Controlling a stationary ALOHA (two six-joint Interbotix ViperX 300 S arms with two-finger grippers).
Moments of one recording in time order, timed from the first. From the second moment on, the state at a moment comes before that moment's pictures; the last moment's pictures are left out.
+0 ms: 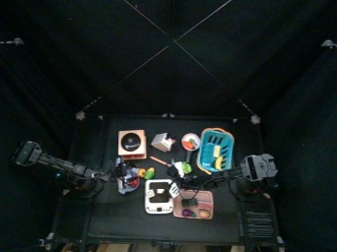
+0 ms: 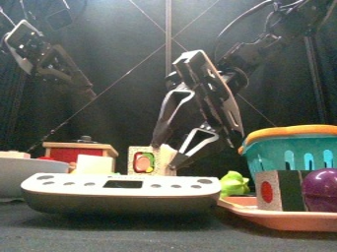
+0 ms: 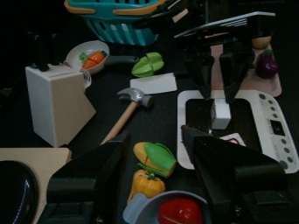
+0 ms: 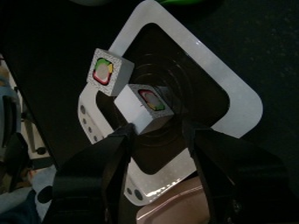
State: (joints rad) left arm -0.23 -0.64 1.10 1.55 0.40 -1.59; right arm 0.10 0.15 0.56 -0.18 0.05 1.10
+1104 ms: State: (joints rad) left arm -0.28 -0.58 0.75 0.62 0.75 -0.83; right arm -0.02 -0.10 0.68 -0.59 -0.04 1.09
